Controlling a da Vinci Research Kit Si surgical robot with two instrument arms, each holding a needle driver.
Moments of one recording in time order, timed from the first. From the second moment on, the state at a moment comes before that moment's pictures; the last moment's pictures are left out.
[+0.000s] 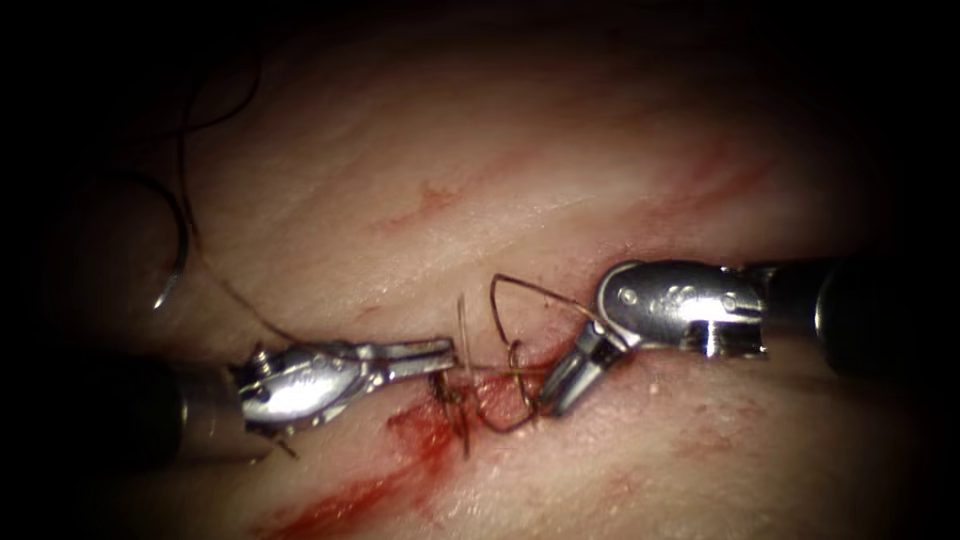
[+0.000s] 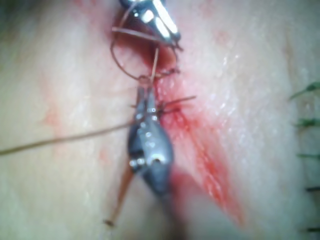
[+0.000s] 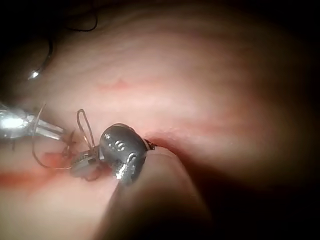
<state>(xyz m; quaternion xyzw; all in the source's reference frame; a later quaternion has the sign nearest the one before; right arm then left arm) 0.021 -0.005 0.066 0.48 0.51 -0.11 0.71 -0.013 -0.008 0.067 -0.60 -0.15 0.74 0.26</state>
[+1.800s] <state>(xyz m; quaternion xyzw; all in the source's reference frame) 0.019 0.005 0.076 0.24 0.42 0.31 0.82 -0.016 -0.029 0.058 -0.61 -0.21 0.73 0.23</state>
